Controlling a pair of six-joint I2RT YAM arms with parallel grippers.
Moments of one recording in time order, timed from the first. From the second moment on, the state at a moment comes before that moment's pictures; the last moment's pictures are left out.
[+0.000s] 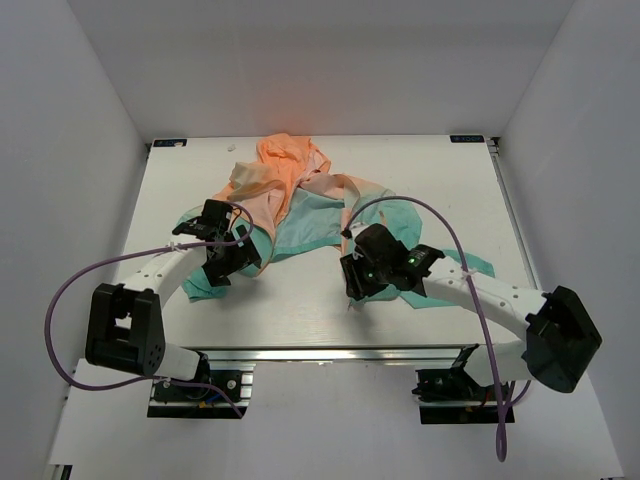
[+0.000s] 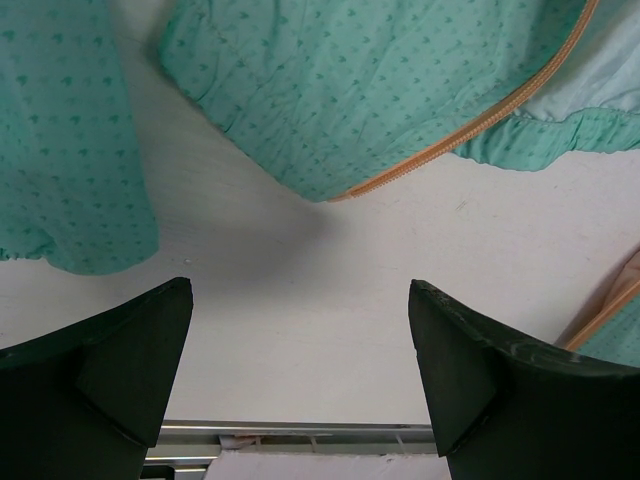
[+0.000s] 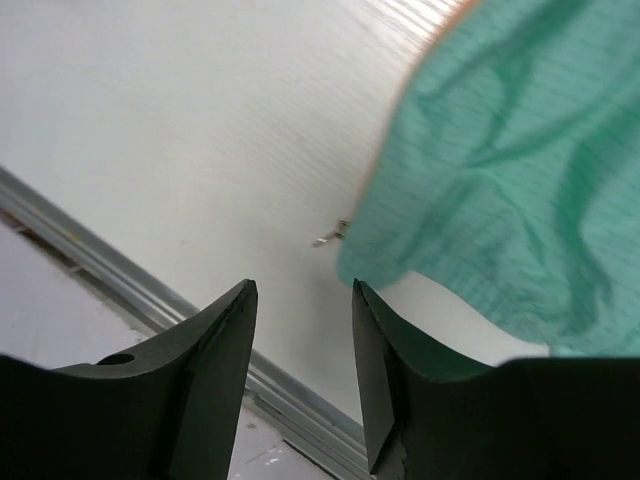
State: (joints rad) left arm -0.22 1.41 0.89 -0.68 0.03 -0.67; right arm 0.85 1.32 0.88 -0.51 -0.04 0.31
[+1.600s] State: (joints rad) left arm -0.26 1.66 0.99 -0.61 -0.02 -0.69; right arm 0.86 1.57 0.82 -0.26 -0.18 0.36
